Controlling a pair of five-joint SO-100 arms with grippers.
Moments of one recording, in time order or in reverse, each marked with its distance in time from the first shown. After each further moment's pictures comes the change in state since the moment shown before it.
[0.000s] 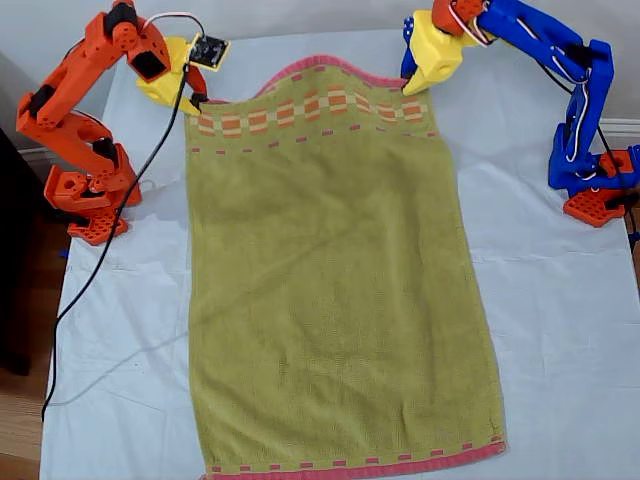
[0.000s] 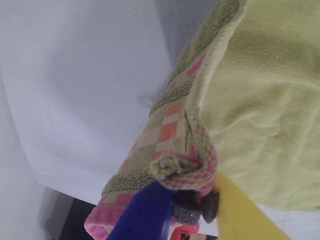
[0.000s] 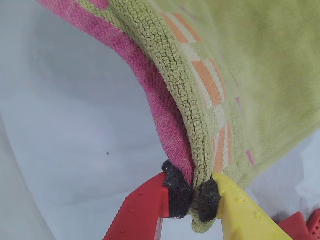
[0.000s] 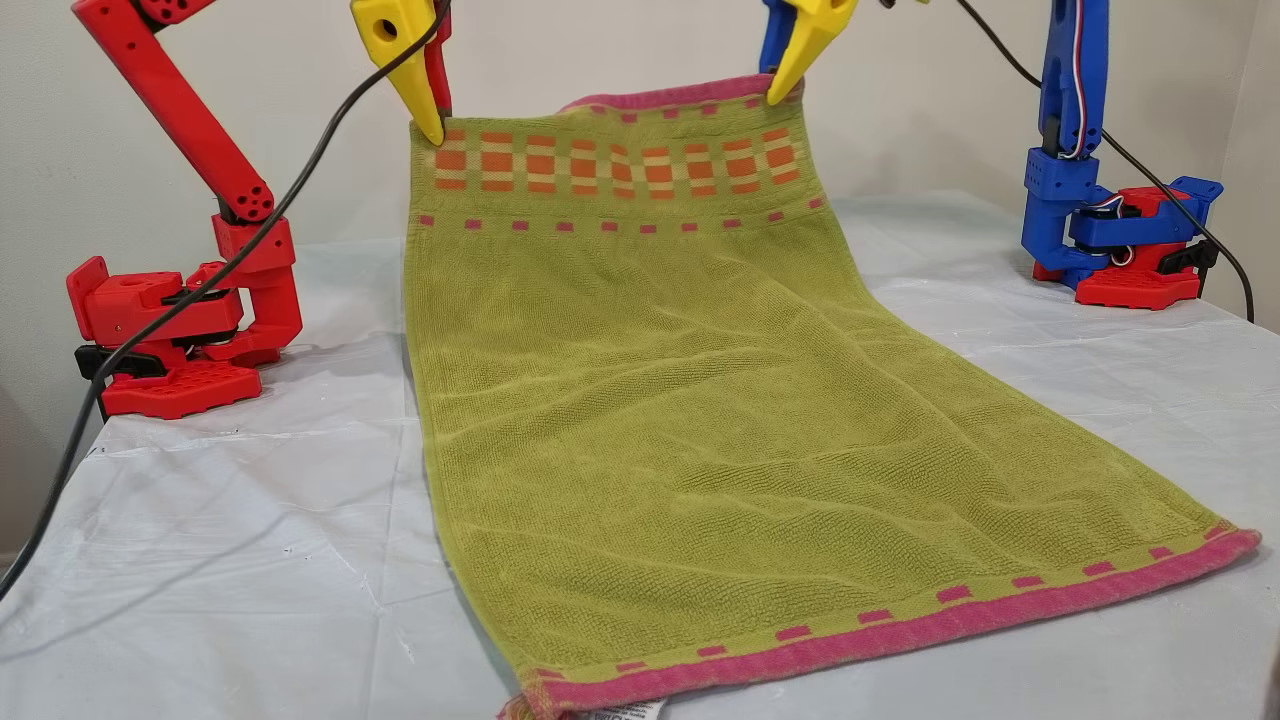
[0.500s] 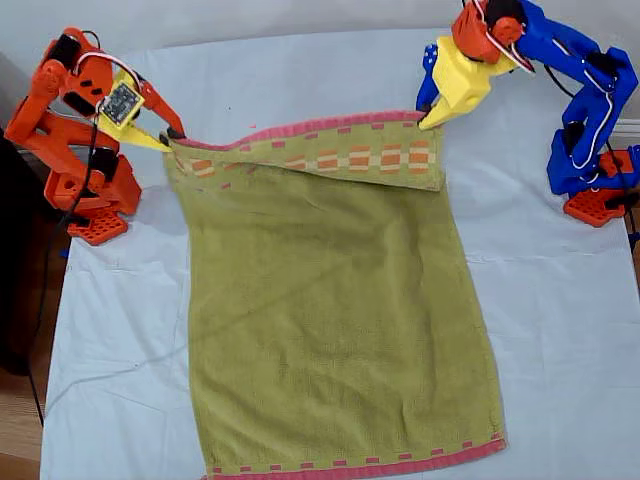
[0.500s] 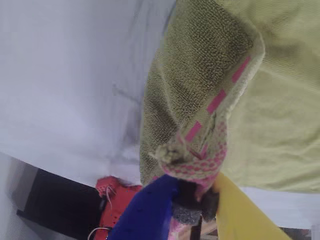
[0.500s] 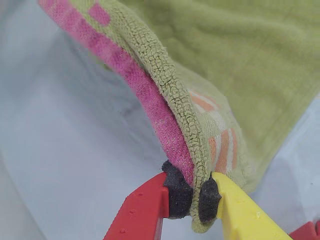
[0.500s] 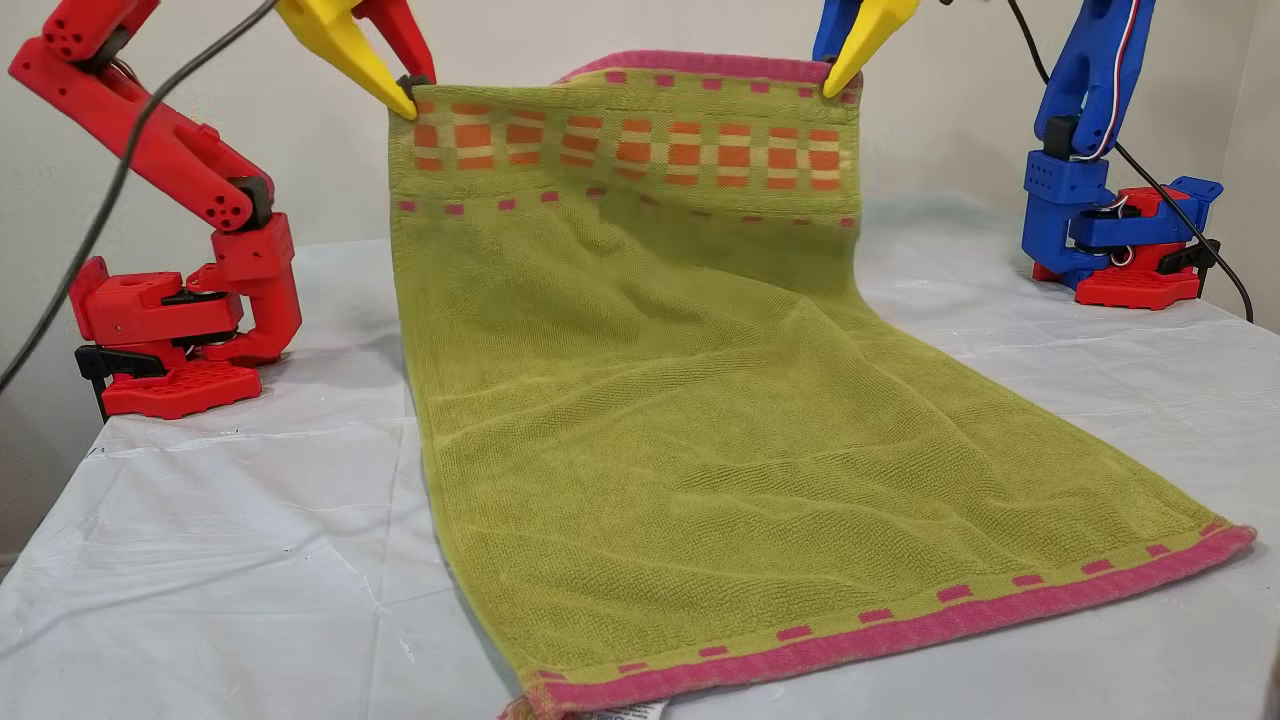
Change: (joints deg) arm 0 28.5 17.2 6.5 -3.4 1.1; arm 1 -14.3 9.8 8.2 0.0 9.3
